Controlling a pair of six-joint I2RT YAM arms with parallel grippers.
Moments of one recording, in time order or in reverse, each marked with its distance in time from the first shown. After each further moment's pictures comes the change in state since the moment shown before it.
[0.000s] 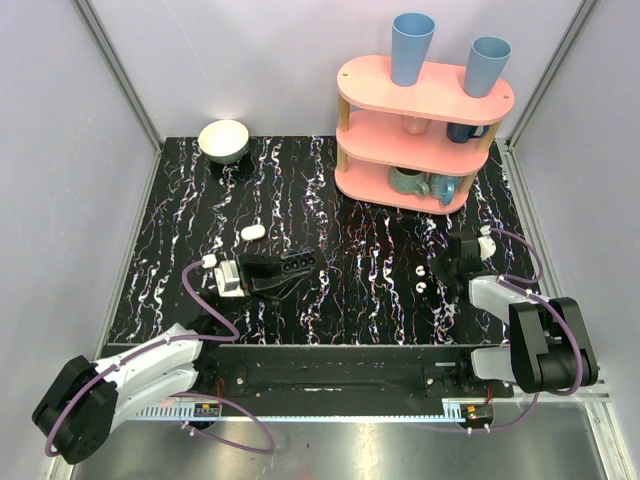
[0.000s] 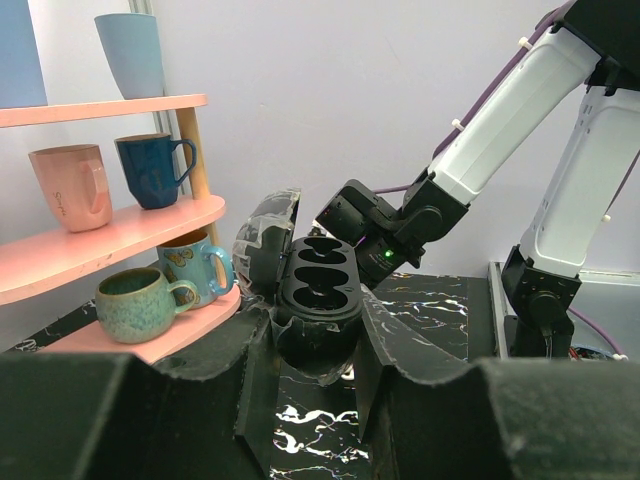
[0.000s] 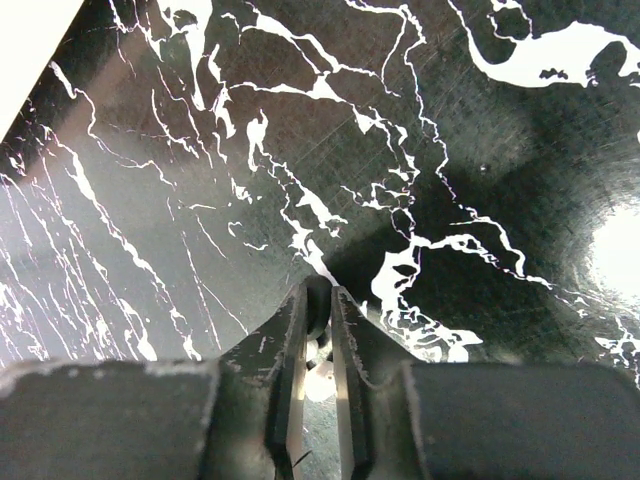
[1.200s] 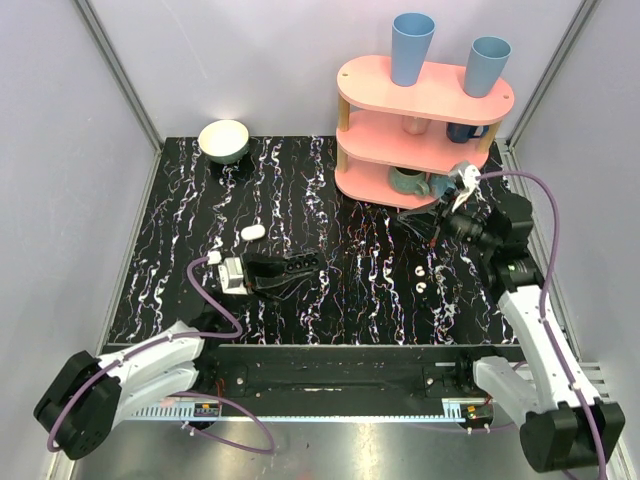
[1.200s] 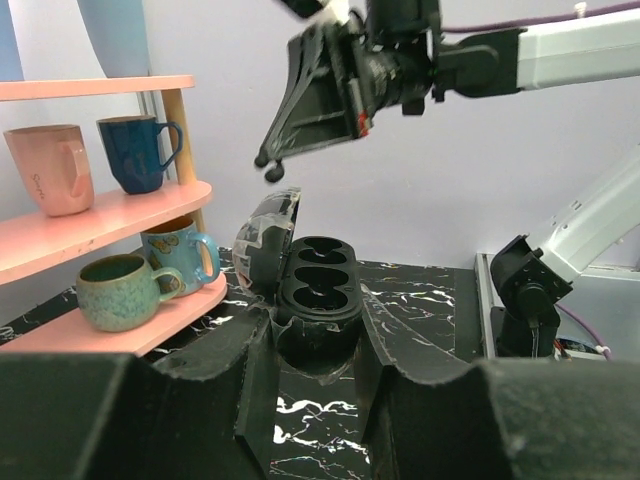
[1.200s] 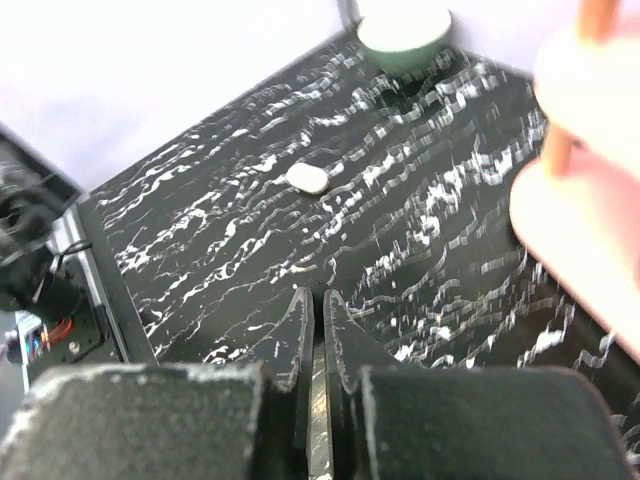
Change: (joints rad) left arm 0.000 0.027 0.003 0.000 0.013 -0.020; right arm -0.001 -0.383 0.378 -0.095 -0.958 -0.743
